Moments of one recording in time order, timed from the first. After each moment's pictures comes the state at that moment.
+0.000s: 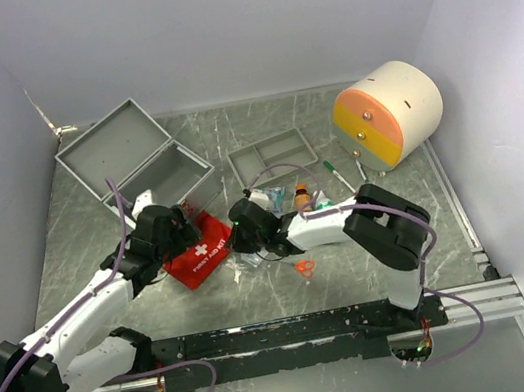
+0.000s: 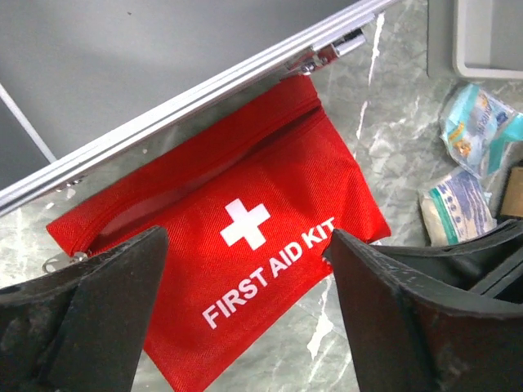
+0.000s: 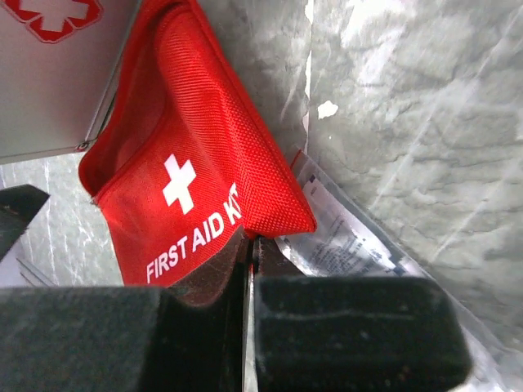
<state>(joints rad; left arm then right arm) -0.53 1.04 0.56 -0.26 -0.28 -0.77 0.98 1.85 0.93 0.16 0.14 1.11</state>
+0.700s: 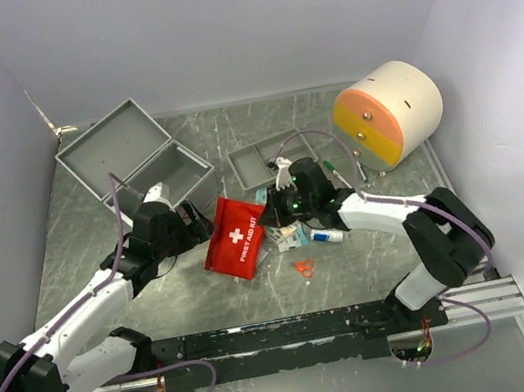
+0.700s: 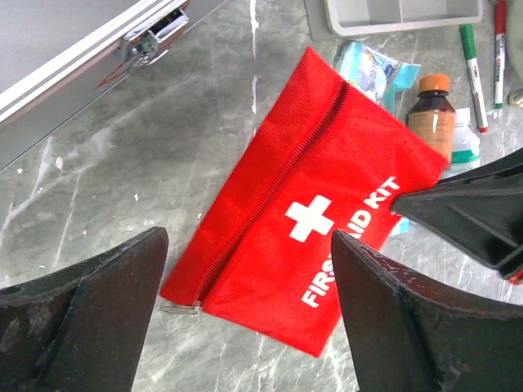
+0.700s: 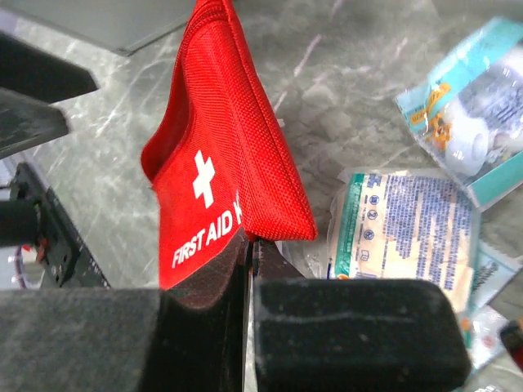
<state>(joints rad) -0.53 1.04 0.56 -0.14 -0.05 -0.73 0.63 1.55 0.73 0.20 -0.37 0.47</state>
